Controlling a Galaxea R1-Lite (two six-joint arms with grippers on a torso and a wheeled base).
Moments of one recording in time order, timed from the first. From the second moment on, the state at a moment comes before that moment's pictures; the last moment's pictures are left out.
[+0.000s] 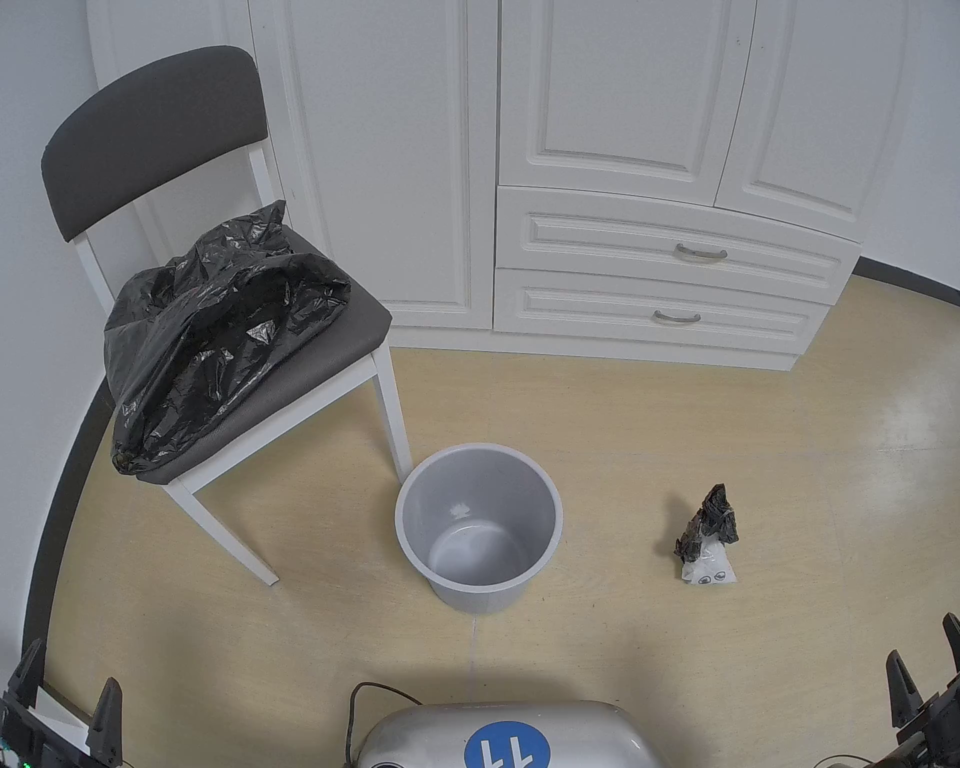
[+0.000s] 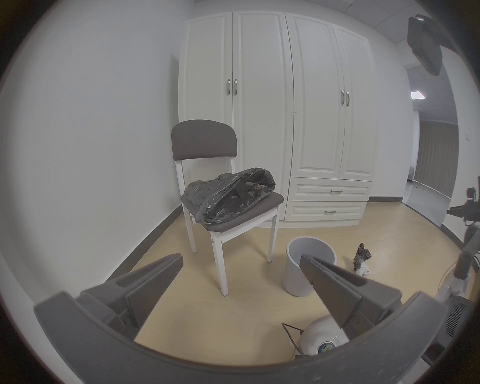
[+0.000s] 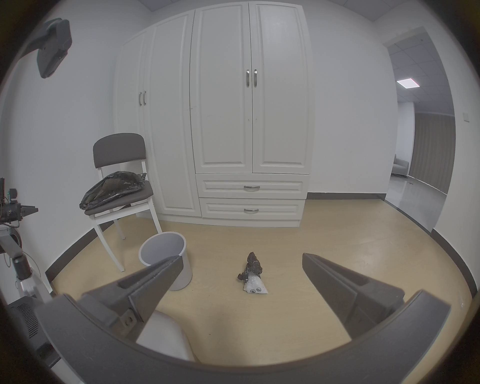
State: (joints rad) left arm 0.00 0.02 -0.02 0.00 -0.01 0.00; right arm 0.00 0.02 -0.02 0.00 0.00 -0.01
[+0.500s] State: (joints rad) left arm 0.00 0.02 -0.02 0.00 -0.01 0.00; right arm 0.00 0.02 -0.02 0.00 0.00 0.00
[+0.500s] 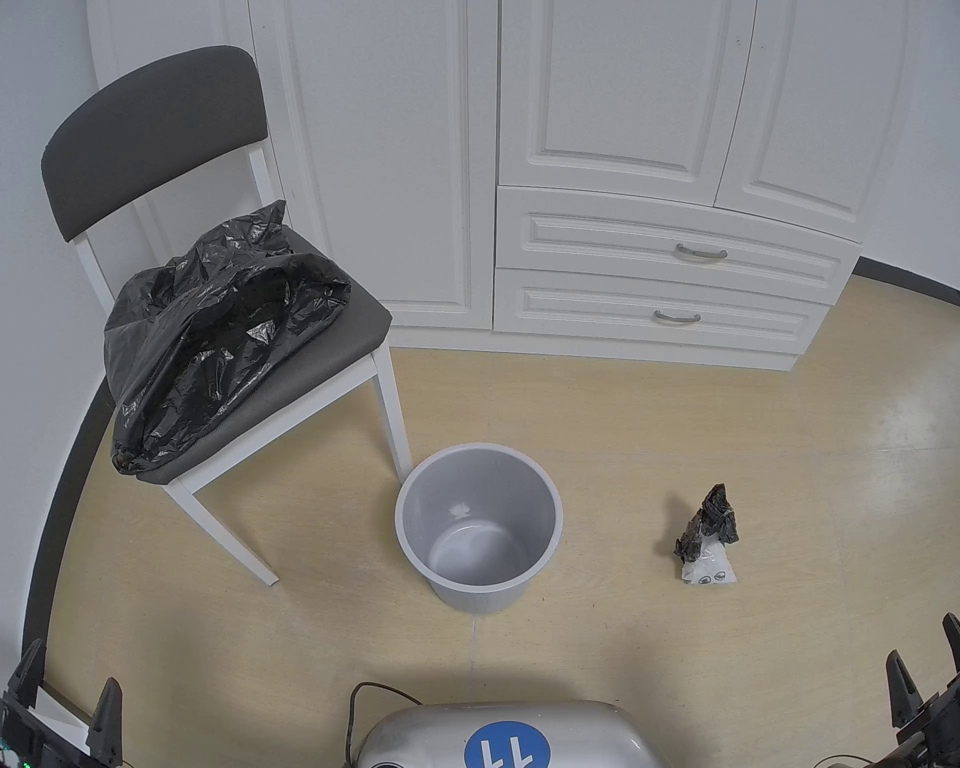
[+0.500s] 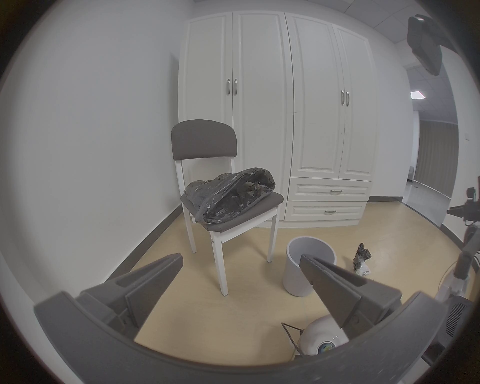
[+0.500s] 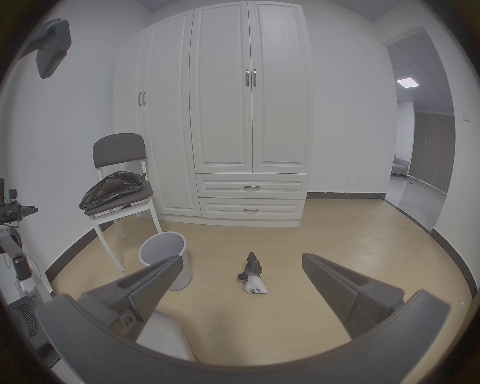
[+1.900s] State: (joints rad) left arm 0.00 0.02 -0.02 -0.01 -0.06 0.07; right arm 0.00 0.02 -0.02 0.00 0.01 -0.06
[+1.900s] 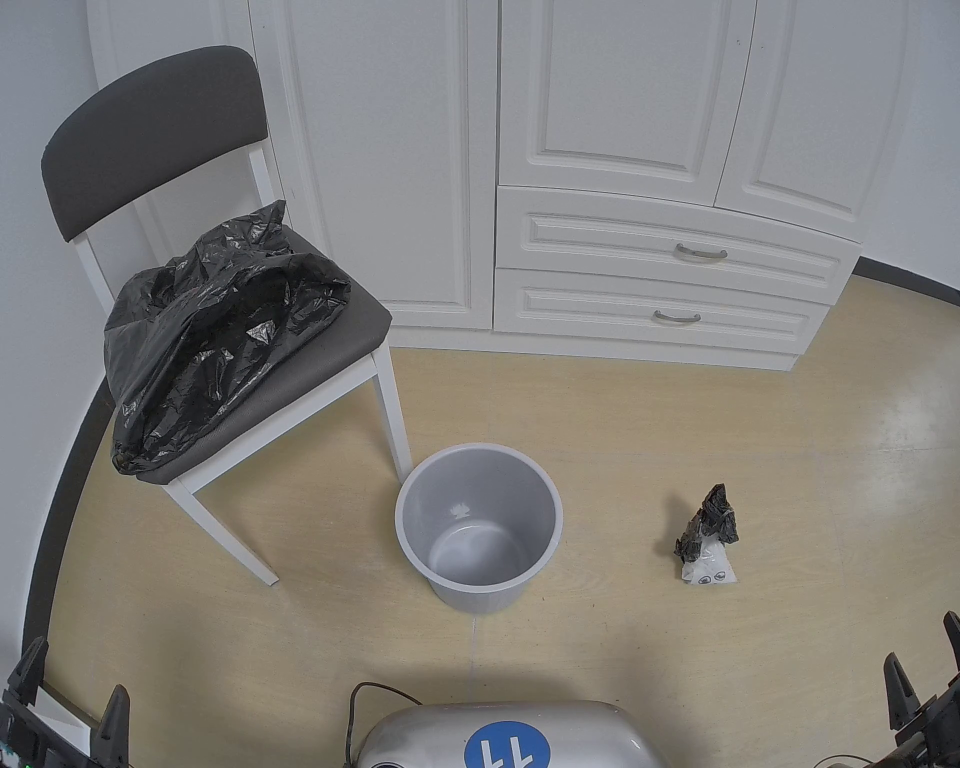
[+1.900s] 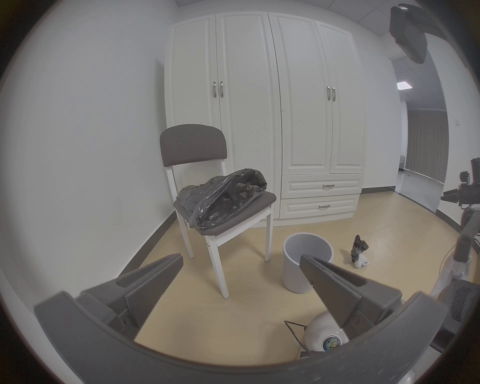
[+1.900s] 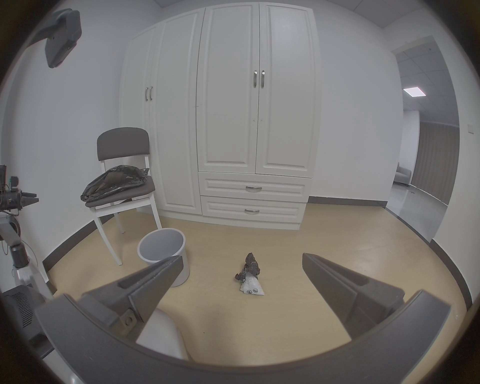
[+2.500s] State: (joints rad) left arm -0.02 0.04 -0.22 -0.03 -0.01 0.06; right arm 0.00 0.02 -0.02 -0.03 0.01 -0.02
